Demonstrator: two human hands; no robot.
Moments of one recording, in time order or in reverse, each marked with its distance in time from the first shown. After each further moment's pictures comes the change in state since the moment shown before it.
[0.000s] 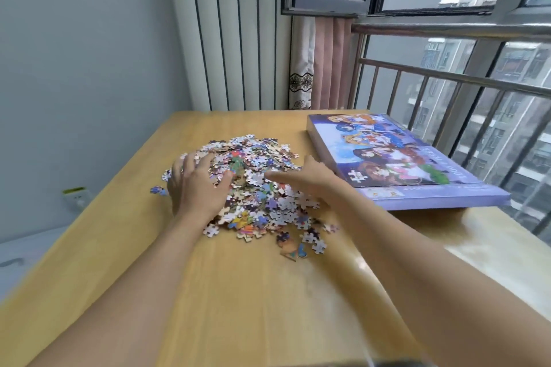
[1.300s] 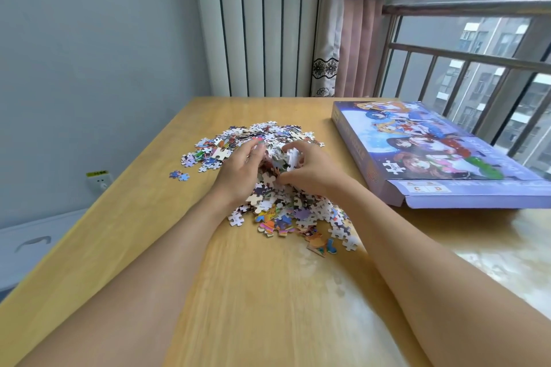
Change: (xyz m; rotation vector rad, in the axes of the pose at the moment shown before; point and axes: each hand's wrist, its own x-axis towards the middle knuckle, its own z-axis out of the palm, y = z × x) left_hand -0.006 0.018 0.007 -0.614 -0.300 0.043; right_hand 0.019 -0.014 0.042 0.135 0.060 -0.406
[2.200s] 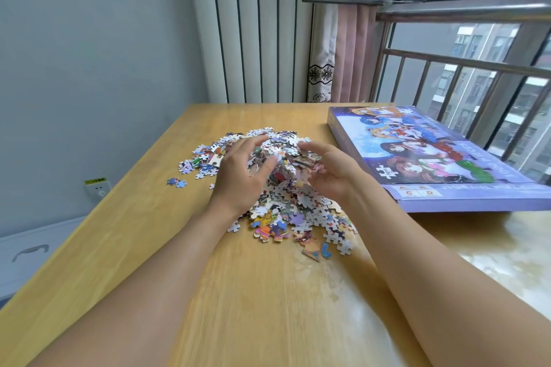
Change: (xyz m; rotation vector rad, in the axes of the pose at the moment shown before) left_hand -0.003 0.006 0.004 0.201 0.187 0.372; right_hand -0.001 -0.002 -0.025 1.366 0.028 0.501
